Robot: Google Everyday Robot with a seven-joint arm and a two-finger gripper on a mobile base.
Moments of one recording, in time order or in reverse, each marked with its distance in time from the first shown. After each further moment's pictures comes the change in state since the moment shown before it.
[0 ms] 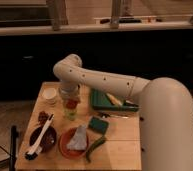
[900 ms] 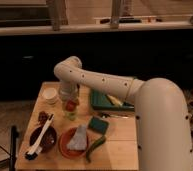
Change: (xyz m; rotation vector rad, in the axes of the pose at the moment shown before) arm 0.001 -0.006 0.014 0.032 -0.031 0.008
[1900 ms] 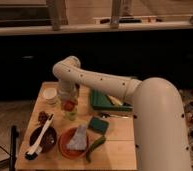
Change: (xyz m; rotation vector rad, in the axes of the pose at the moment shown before) arm 0.005 -0.007 0.002 0.010 -0.010 -0.021
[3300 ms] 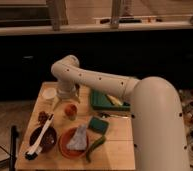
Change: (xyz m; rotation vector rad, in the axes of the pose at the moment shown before) arm 0.001 0.004 -0.003 -0.027 -0.005 0.002
